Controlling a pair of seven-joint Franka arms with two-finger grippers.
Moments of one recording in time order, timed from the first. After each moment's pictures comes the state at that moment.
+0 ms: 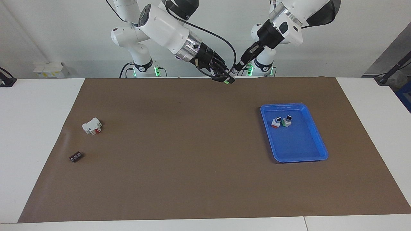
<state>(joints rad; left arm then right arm) -0.20 -0.06 -0.17 -1.58 -0.56 1.76 -1.15 0.48 0.08 0.07 -1.68 0.85 2.19 1.72</state>
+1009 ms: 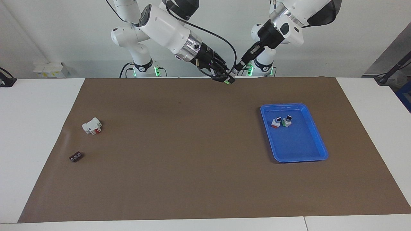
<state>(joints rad) -0.20 -0.06 -0.17 -1.58 -0.56 1.75 -1.17 0.48 0.09 0.07 -1.68 0.85 2.19 1.72</state>
